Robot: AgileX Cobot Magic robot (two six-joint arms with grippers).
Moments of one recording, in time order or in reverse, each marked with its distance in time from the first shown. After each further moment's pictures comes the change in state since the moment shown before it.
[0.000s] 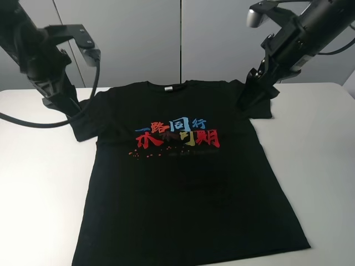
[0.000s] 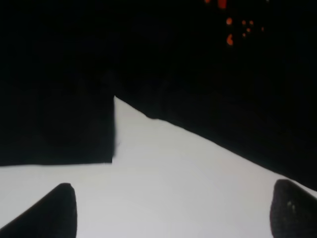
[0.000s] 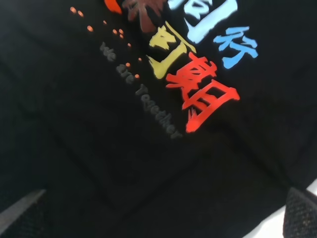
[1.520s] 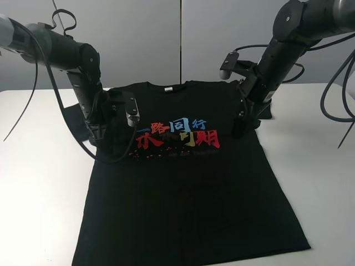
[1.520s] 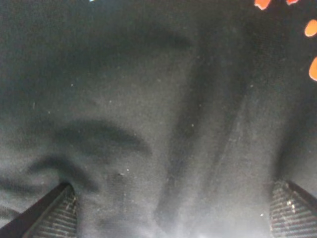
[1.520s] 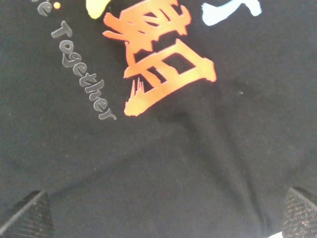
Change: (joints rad) left arm -0.064 0.444 -0.159 0.082 -0.091 0.112; right arm 0.035 0.309 -0.074 -0.166 -0.116 -0.141
